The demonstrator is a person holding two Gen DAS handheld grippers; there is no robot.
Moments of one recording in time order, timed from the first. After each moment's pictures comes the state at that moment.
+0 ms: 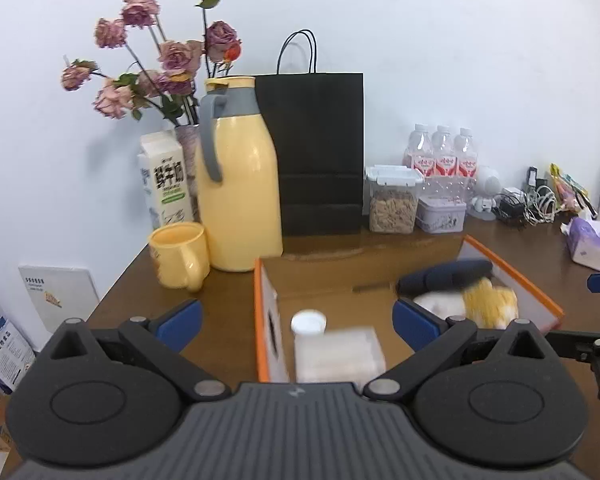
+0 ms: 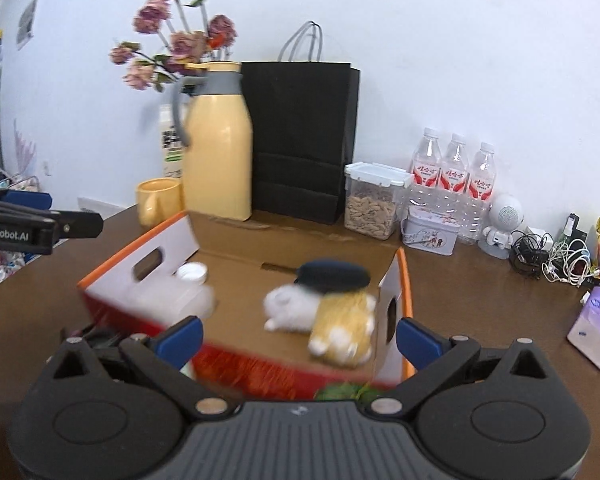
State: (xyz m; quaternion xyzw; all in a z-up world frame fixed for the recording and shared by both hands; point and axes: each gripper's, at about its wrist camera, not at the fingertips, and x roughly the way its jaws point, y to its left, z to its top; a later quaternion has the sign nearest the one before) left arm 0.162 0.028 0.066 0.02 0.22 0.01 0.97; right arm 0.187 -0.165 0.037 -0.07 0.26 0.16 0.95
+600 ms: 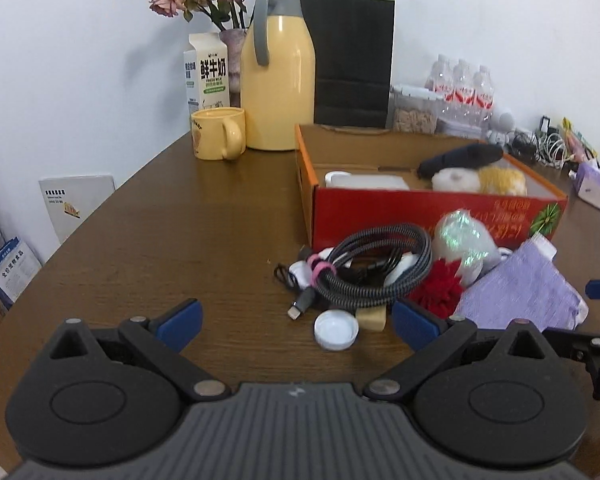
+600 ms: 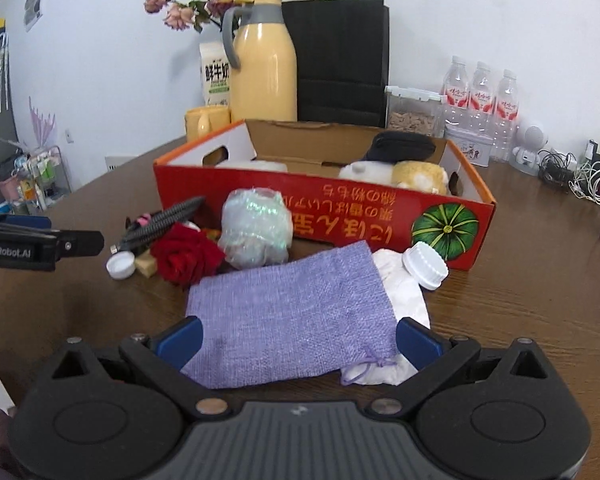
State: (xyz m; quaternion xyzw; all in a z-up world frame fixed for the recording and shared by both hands) left arm 0.077 0.060 -0.014 -0.01 0.30 0.04 0.95; right arm 0.107 -0.130 -0.037 -0.05 0.32 0.17 0.93
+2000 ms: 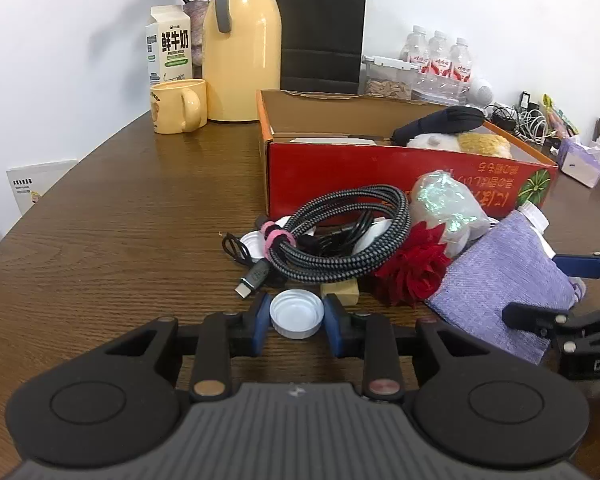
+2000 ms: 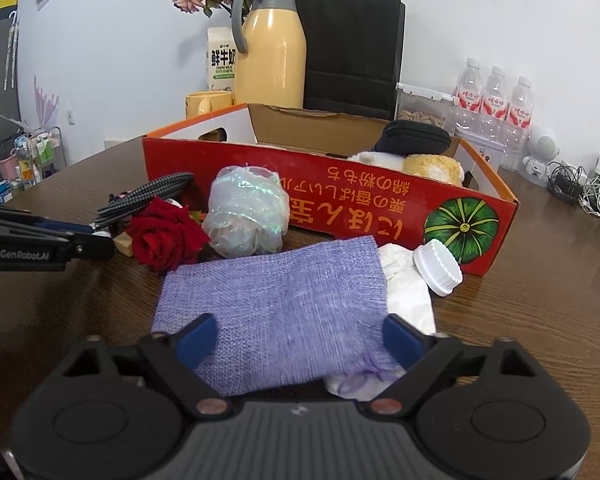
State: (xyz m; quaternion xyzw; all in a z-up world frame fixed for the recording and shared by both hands) left arm 0.098 0.044 -0.043 -0.02 0.32 -0.01 0.95; right arm 0.127 -0.124 -0.061 -0.08 0.31 0.18 0.93
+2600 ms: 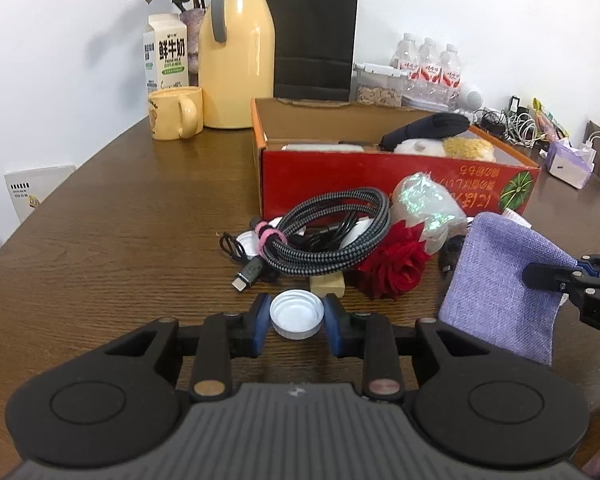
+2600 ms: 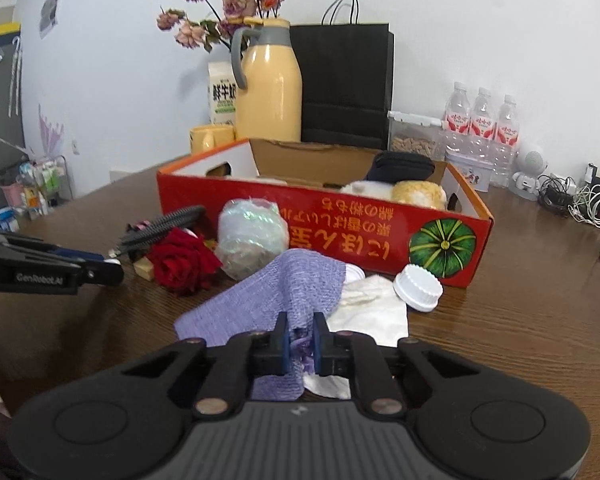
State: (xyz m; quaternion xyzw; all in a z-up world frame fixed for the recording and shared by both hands) left arm 0.081 0.042 -0.032 -0.02 0.31 -0.02 0.95; right arm 0.102 -0.139 -0.043 -0.06 0.27 0.19 0.94
